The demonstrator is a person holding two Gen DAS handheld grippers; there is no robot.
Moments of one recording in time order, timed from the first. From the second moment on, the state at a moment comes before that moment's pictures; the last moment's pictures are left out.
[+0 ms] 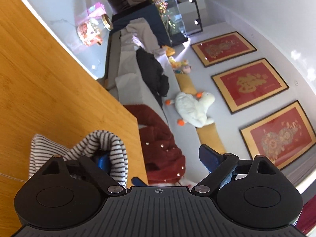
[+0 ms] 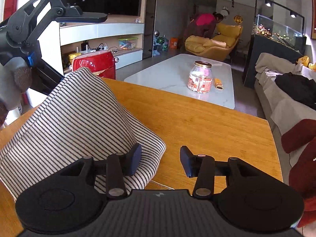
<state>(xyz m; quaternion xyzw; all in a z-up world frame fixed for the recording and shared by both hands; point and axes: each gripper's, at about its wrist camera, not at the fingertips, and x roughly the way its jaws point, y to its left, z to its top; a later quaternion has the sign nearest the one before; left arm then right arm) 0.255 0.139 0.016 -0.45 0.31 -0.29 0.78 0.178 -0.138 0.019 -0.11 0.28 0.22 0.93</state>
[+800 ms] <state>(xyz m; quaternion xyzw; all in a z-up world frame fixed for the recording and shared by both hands) 0.237 0.087 0.020 -0.12 0.35 -0.23 0.90 0.090 -0.117 0.046 -0.14 0.23 0.32 0.91</state>
